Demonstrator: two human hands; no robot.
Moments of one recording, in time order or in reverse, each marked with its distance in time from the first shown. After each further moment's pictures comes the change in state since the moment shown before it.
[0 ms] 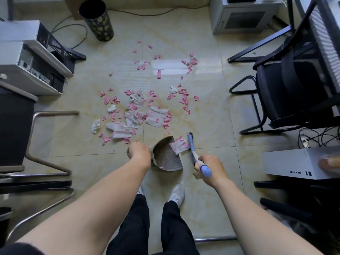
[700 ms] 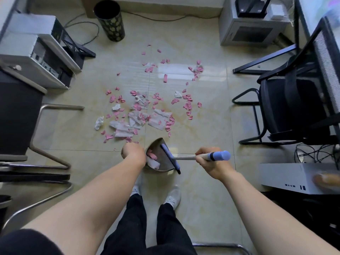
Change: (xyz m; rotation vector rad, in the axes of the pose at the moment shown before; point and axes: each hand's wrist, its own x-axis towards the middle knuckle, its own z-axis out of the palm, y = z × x) left_hand -0.018 -0.038 0.003 -0.125 -0.062 -0.095; right_hand -0.016 -0.055 -0.059 0.078 -0.020 -0.110
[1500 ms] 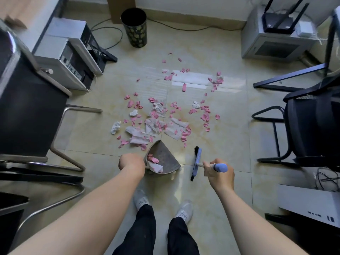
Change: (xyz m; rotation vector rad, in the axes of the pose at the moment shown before) left_hand 0.011 -0.103 0.035 -0.152 -0.143 -0.087; right_hand 0.060 -0.060 0.087 0.196 0.329 0.319
